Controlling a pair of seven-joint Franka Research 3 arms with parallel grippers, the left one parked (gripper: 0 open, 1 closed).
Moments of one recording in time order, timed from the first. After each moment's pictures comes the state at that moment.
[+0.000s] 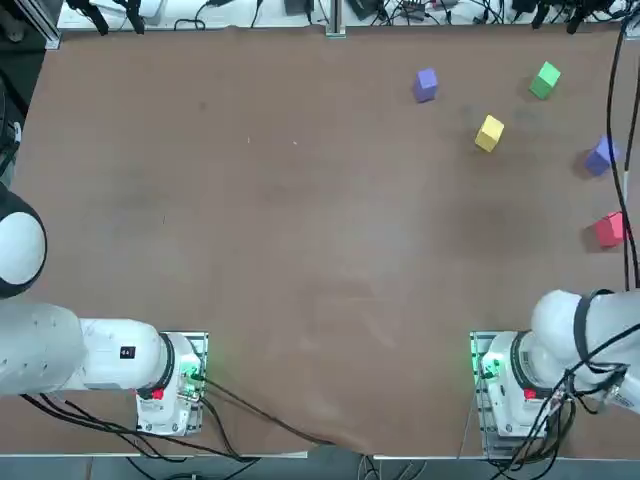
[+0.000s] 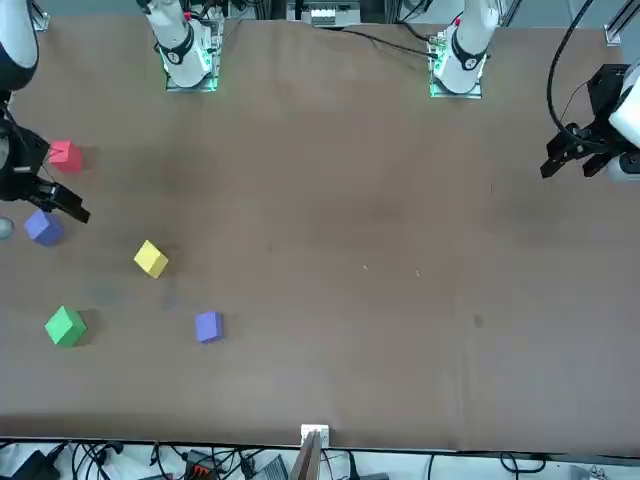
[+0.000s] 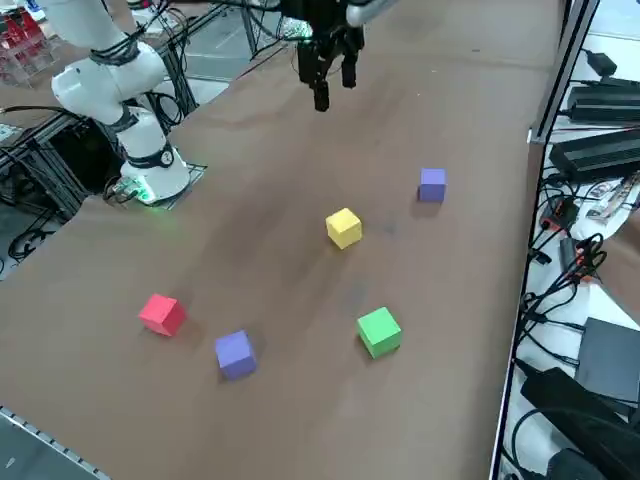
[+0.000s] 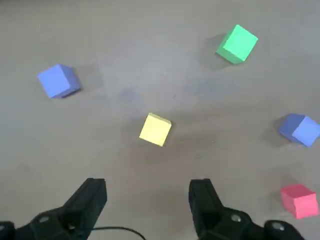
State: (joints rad) arm -0.43 0.16 0.45 -1.56 -0.11 1.69 0.23
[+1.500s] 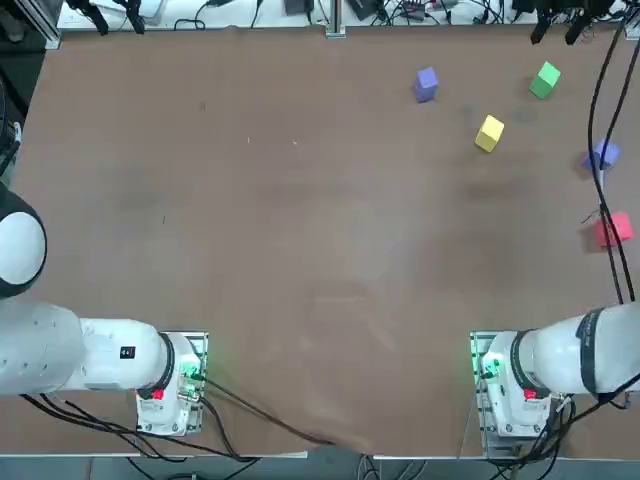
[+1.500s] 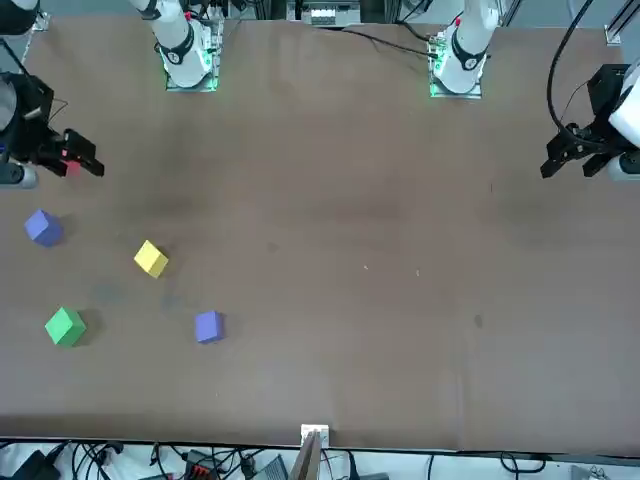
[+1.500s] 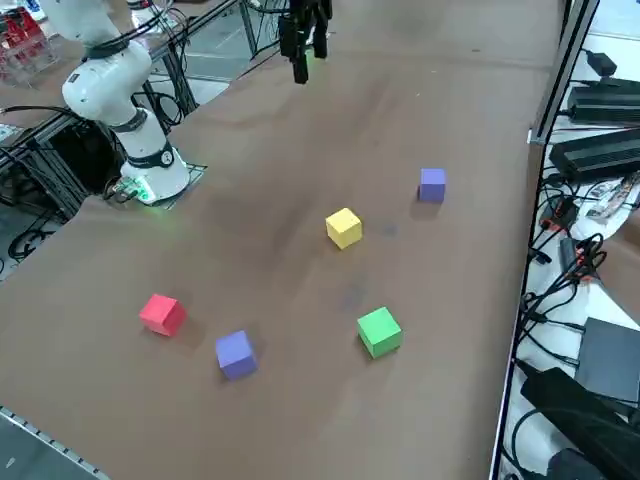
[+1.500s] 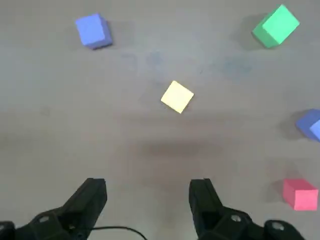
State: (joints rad) arm 0.16 -0.01 -0.16 -1.67 0.04 1.61 0.00
